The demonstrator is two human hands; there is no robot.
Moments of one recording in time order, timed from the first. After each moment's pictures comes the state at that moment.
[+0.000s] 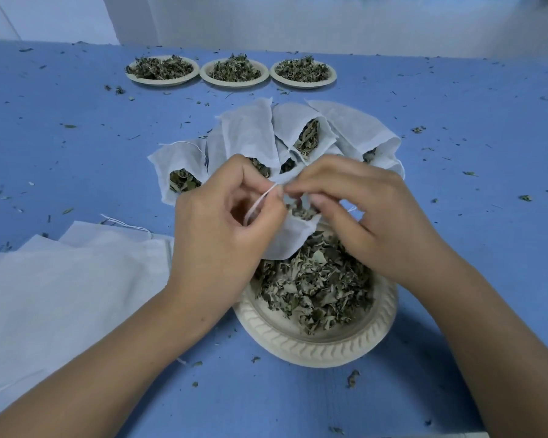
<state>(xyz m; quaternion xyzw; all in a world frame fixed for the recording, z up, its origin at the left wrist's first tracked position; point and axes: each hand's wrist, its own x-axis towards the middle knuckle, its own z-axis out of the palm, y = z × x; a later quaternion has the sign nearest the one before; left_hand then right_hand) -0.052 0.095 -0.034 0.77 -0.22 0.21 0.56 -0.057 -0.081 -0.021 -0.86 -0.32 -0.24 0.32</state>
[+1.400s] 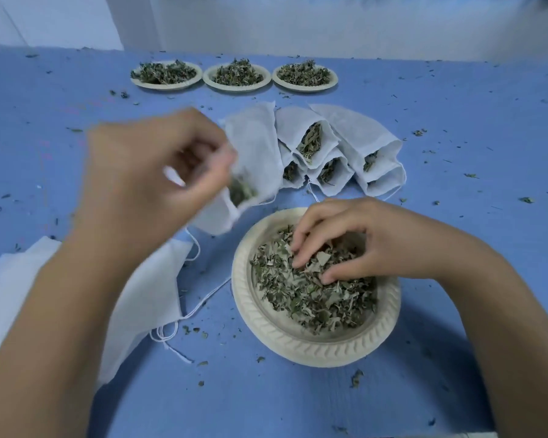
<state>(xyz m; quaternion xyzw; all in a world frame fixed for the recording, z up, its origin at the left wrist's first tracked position) -0.030 0.148 0.009 0.82 -0.33 0.29 0.36 -0.059 -0.098 -0.010 -0.87 -0.28 0.15 0.36</state>
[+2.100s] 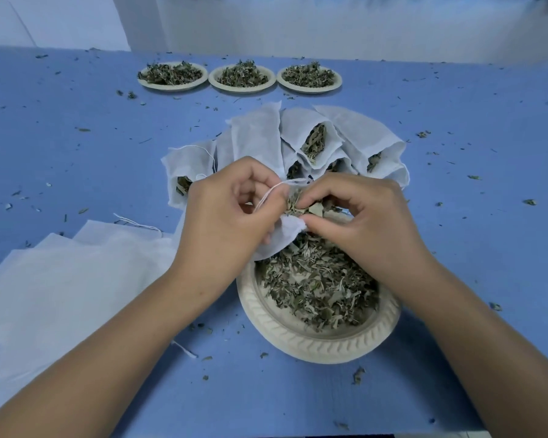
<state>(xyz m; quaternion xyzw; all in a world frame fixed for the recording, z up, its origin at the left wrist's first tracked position) -0.038 0.102 -0.035 0.76 -0.21 0.13 0.61 -0.057 -0.070 -0.032 -0.85 -0.23 -0.22 0.41</state>
